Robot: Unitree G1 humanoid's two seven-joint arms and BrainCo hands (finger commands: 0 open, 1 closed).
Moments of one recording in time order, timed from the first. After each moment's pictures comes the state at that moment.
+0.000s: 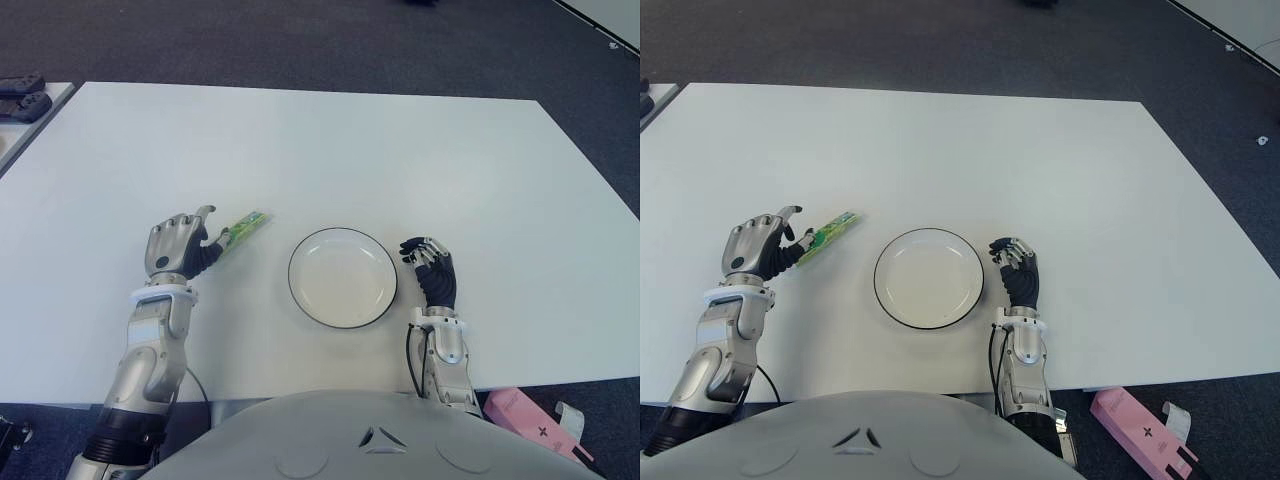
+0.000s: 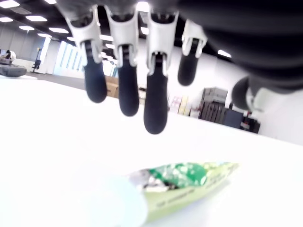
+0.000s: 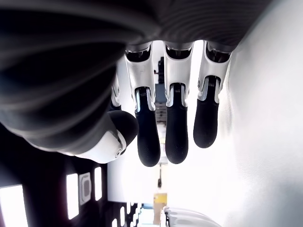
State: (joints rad) left arm 0.28 0.36 -0.11 -0.25 1.07 0.26 0.01; right arm 0.26 0.04 -0.04 0.19 -0.05 -0.39 -0.09
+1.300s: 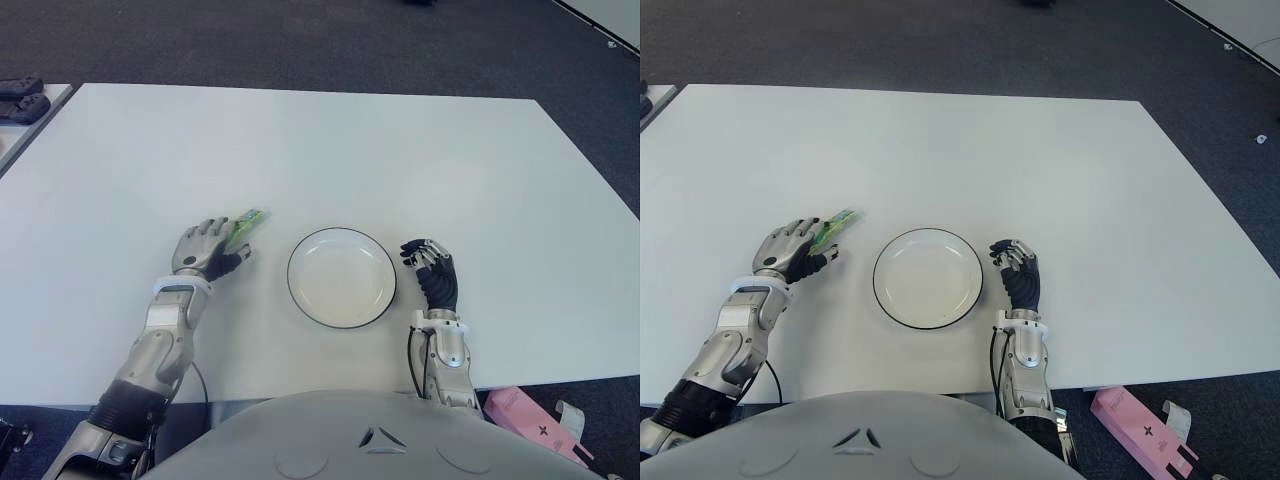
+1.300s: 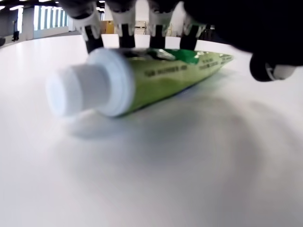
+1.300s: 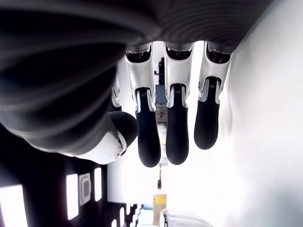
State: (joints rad) left arm 0.17 0.45 -0.28 -0.07 1.07 0.26 -0.12; right arm 0.28 0.03 -0.04 0.17 -0.05 -0.38 -0.09
